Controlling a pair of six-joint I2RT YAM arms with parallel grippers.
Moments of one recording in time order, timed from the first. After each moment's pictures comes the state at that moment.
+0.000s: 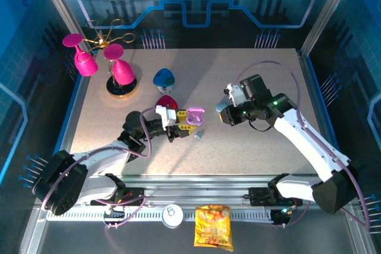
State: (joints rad) left arm -0.55 1.23 0.42 0.97 0.77 -0.05; right arm 0.48 1.21 1.18 -0.90 -0.38 0.17
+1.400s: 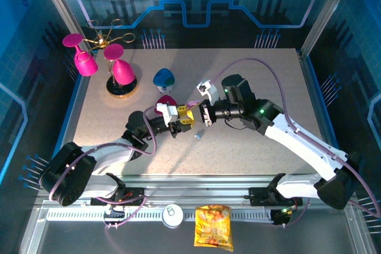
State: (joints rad) left arm -0.55 1.32 0.42 1.07 0.65 -0.03; right arm 0.75 1.25 1.20 -0.49 -0.46 0.29
